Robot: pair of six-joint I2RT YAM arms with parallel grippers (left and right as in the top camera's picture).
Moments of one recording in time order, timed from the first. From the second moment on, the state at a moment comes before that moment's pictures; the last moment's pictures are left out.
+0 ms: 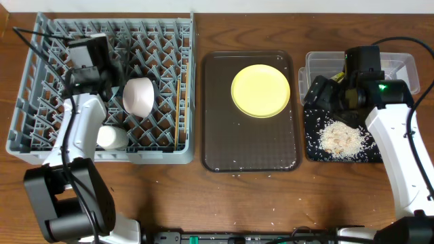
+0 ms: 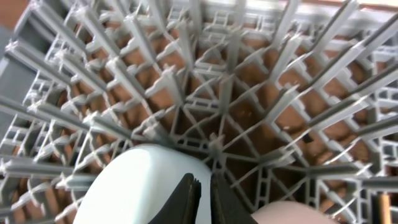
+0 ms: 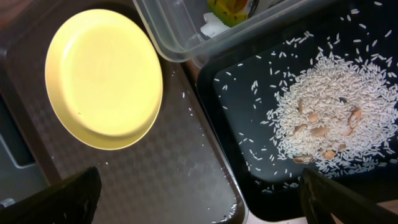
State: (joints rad) left arm 0.18 1.69 1.20 -0.25 -0.03 0.02; right arm 0.06 1.51 1.31 -0.99 -0.08 0.59
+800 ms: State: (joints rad) left arm 0.17 1.74 1.21 -0.36 -0.24 0.07; right arm 0.06 1.51 1.31 -0.99 -0.08 0.59
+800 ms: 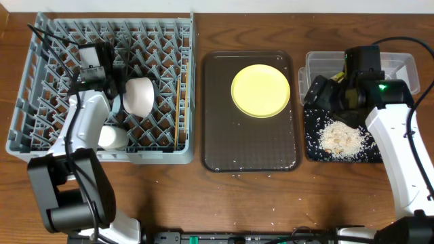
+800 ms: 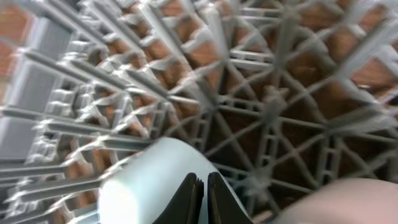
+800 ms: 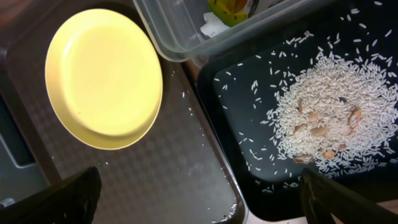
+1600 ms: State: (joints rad) left arm 0.17 1.54 1.21 -0.47 -0.21 -0.06; right arm 0.06 1.51 1.31 -0.99 -0.08 0.59
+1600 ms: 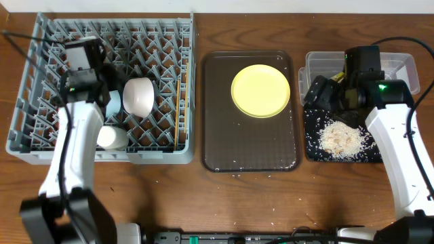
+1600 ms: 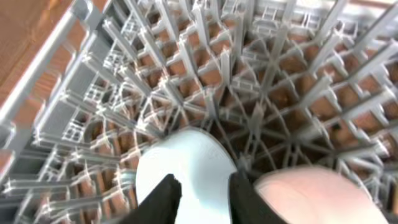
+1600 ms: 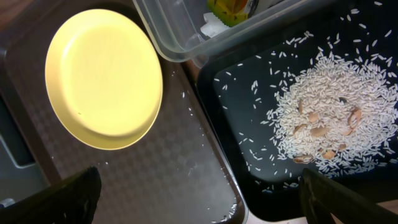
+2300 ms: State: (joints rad) left arm 0.34 1.63 1.20 -0.55 -0.19 -0.41; right arm 0.06 1.51 1.31 -0.99 -0.08 0.59
